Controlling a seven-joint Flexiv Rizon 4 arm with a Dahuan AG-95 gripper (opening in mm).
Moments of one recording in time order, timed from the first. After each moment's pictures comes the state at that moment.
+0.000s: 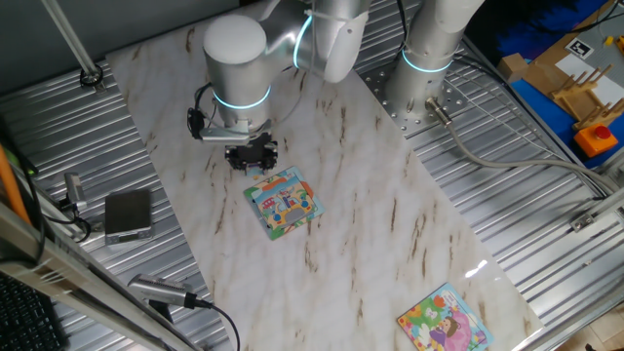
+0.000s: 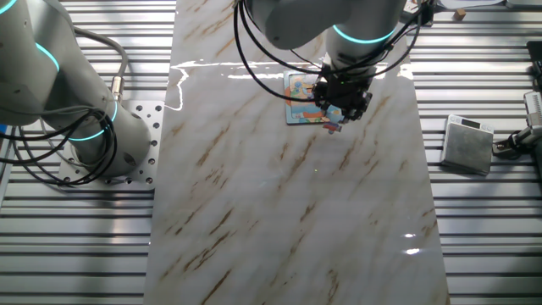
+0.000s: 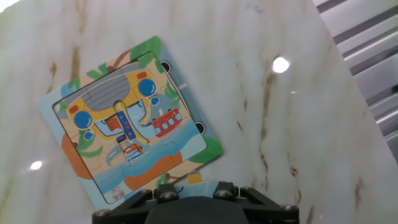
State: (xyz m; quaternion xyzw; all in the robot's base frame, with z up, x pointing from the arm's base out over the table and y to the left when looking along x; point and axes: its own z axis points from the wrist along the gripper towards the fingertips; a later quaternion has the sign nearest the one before) arm 0.502 0.049 0.051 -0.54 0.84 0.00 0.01
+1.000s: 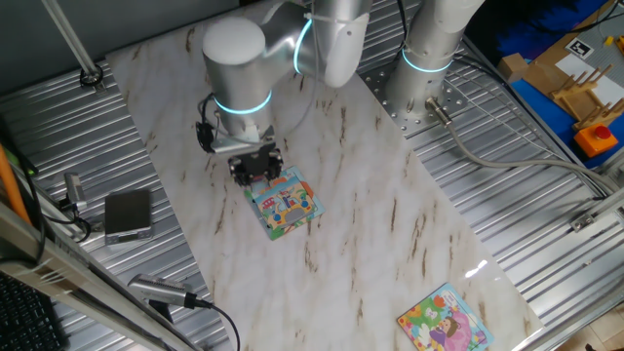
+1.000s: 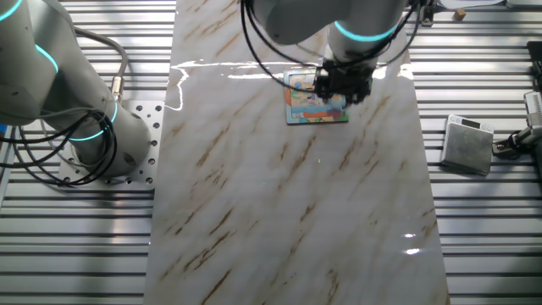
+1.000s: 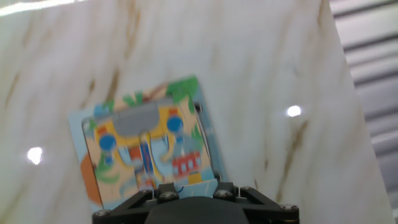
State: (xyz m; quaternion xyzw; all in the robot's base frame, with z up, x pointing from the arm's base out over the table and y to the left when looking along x) arm 0.509 0.109 0.049 -0.62 0.78 0.03 0.04
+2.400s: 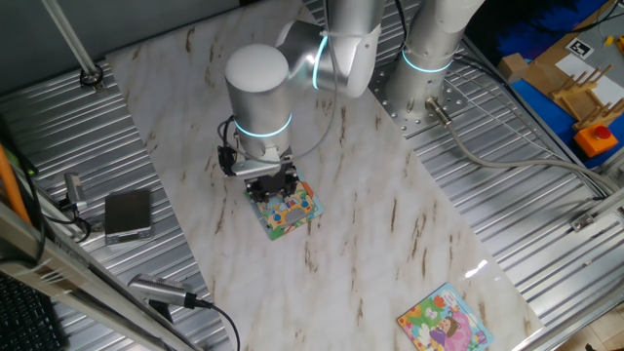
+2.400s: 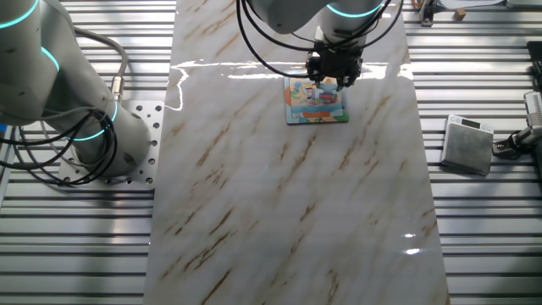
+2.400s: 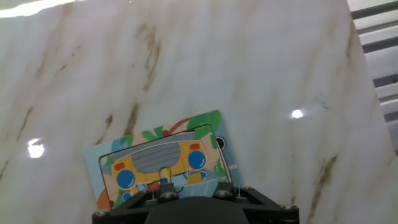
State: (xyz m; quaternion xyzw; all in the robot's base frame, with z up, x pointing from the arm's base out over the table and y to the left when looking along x) arm 0.489 0.136 0.037 -0.63 0.78 0.02 0.03
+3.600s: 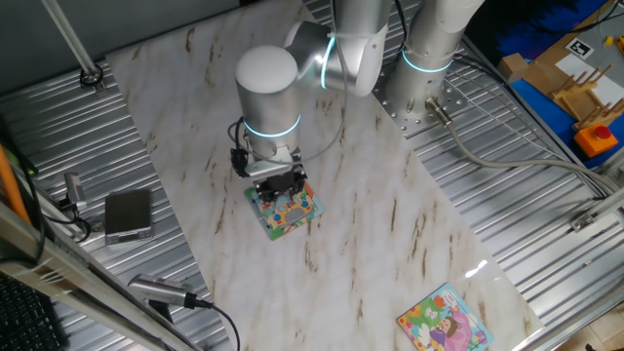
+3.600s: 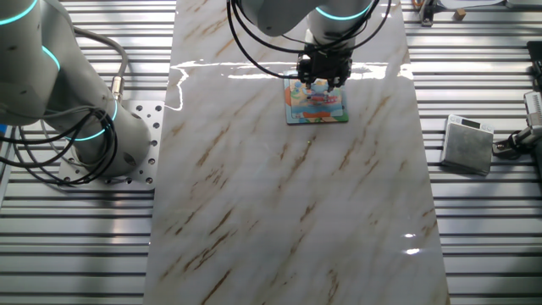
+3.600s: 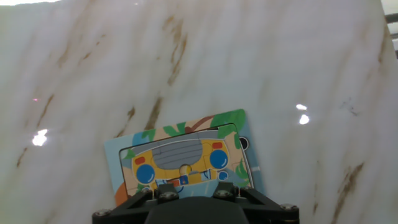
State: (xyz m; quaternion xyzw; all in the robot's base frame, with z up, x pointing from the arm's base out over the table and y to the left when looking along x) arm 0.471 0.138 0.030 -0.66 0.75 0.02 0.03
